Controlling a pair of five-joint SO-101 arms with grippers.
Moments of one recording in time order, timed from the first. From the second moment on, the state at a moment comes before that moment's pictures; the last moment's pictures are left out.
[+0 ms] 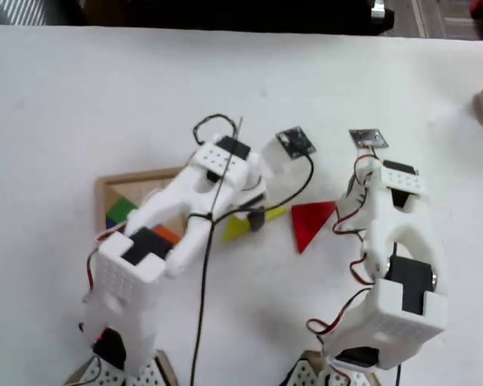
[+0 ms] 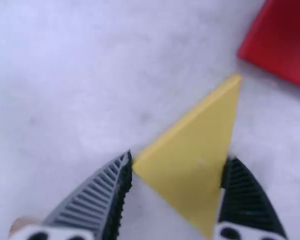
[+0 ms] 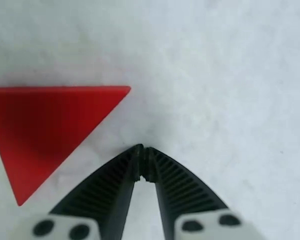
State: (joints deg) left arm 25.0 32.2 -5.2 65.3 -28.8; right arm 11.4 9.7 26.3 58.9 22.8
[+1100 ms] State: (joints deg) left arm 27.0 32.0 -6.9 67.1 -22.7; right arm 11.5 9.7 26.3 58.0 22.7
